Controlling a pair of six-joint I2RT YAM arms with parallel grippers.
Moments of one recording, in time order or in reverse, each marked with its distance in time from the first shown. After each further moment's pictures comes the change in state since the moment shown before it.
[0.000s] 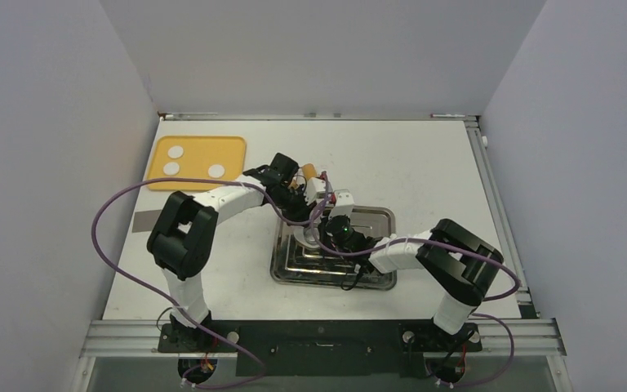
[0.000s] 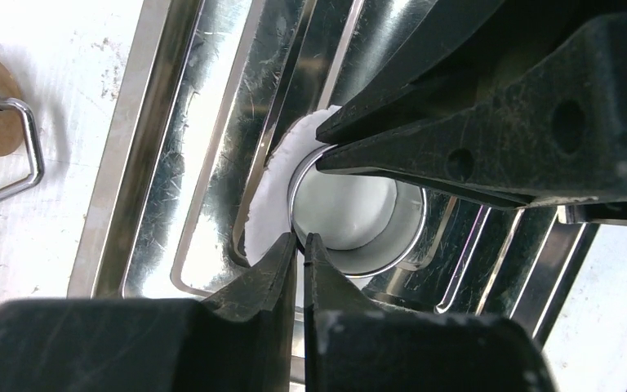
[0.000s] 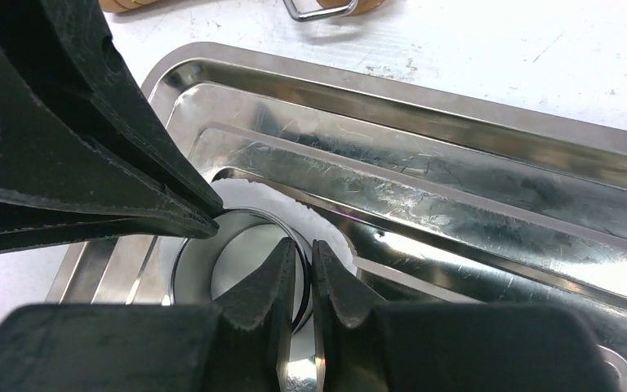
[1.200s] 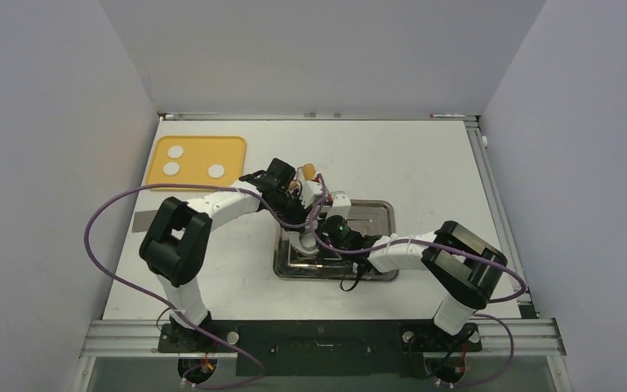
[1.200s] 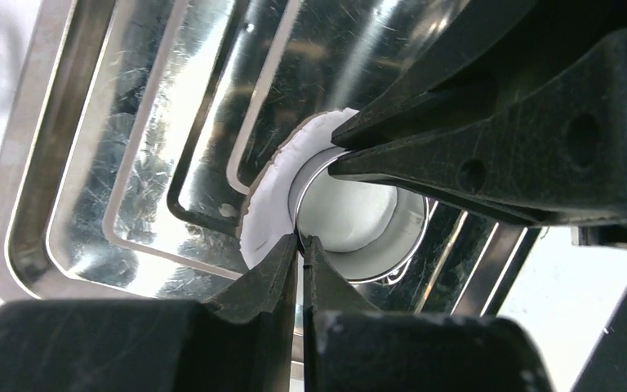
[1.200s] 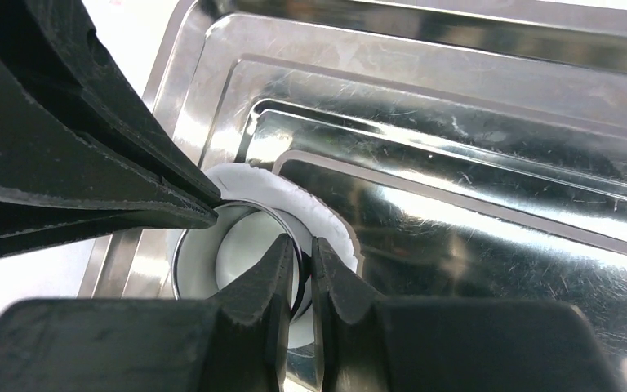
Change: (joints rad) left arm -0.004 -0.075 -0.083 -0.021 -0.033 -0.109; right arm 0.023 -0.042 0.040 -0.172 -0.079 0.085
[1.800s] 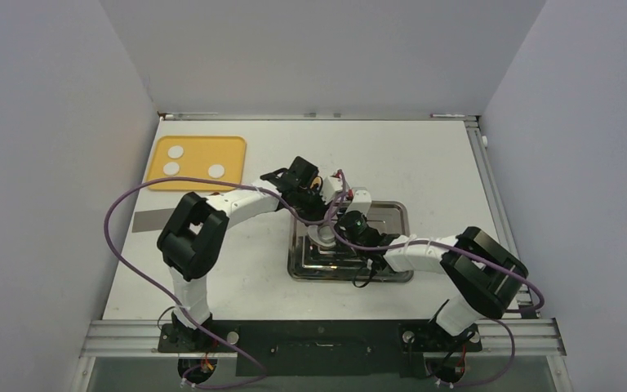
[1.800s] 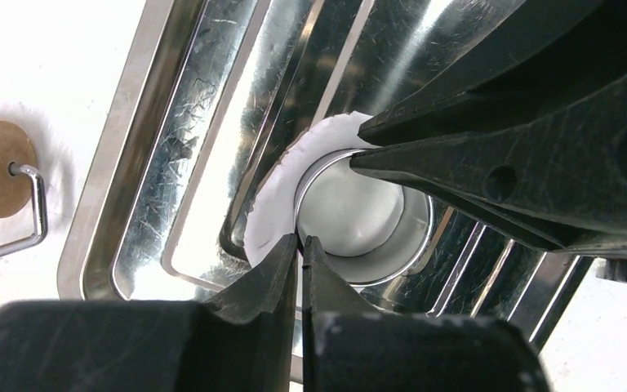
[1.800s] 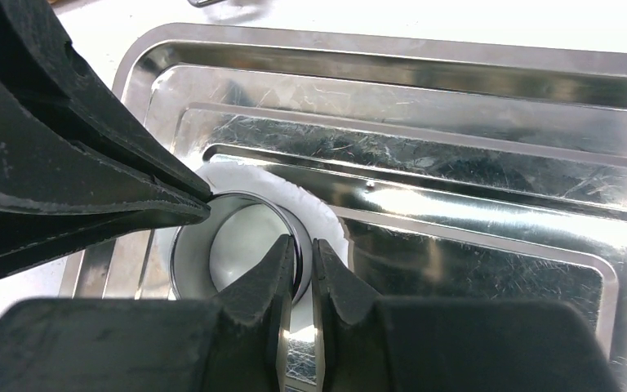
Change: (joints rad) left arm -0.109 0.112 0.159 0.081 -0.109 -0.097; right arm -0.118 -0.105 -0.072 -0.054 0.049 -0.027
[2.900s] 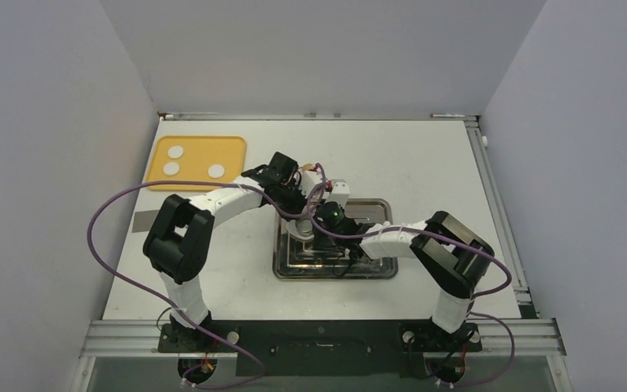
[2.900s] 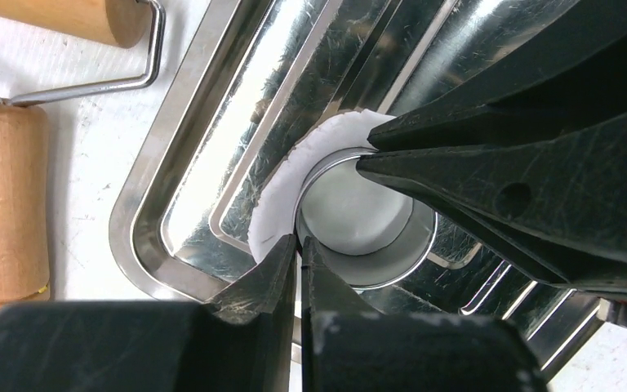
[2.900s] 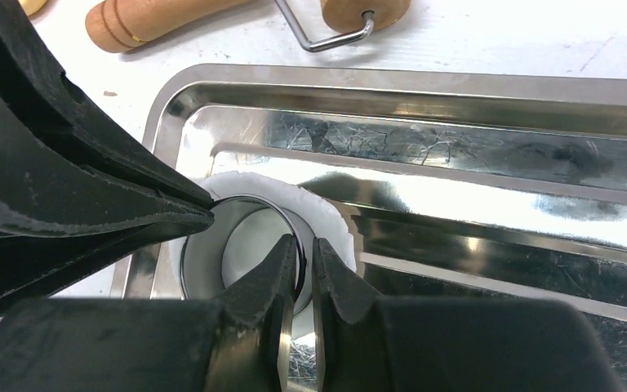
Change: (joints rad) left arm 0.100 -0.056 -0.049 -0.050 -0.100 -0.004; right arm 0.035 0.198 0.206 0.023 -0.039 0.075
